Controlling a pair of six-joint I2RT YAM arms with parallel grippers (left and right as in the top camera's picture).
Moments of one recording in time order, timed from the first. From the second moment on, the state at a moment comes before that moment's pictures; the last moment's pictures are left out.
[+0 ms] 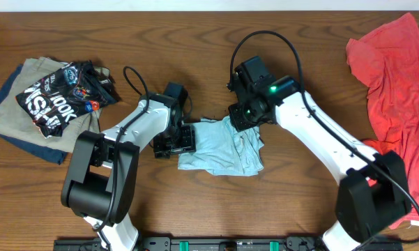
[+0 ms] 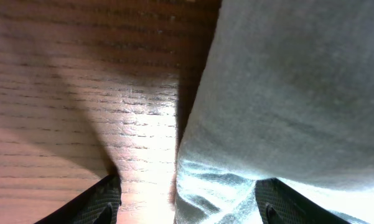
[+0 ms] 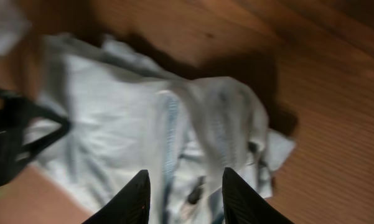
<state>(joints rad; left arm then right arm) -0.33 1.87 1.10 -0.92 0.20 -0.43 0.52 1.81 1.38 -0.87 -0.16 0.20</state>
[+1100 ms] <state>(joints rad) -0.33 1.87 1.10 -0.92 0.20 -0.43 0.36 1.82 1.37 -0.98 -0.04 0.36</state>
